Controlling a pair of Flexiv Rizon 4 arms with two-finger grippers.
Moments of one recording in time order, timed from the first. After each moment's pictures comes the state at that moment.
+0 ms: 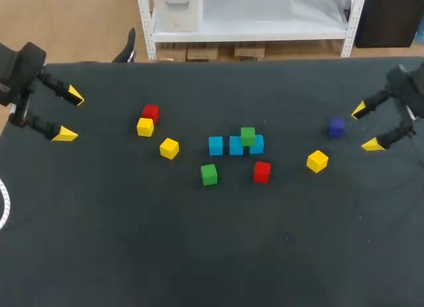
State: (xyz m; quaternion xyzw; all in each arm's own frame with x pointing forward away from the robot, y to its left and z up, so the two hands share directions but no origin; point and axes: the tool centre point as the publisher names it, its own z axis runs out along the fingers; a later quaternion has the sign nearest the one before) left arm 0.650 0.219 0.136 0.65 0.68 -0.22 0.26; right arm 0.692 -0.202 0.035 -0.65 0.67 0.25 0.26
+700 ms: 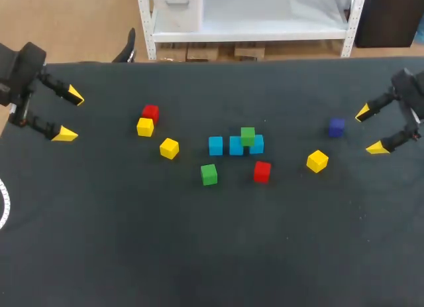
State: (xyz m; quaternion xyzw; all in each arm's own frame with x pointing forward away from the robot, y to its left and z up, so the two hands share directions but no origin) left arm 0.650 0.219 0.136 0.65 0.68 -0.22 0.26; right arm 0.687 -0.208 0.033 -0.66 0.66 0.24 0.26
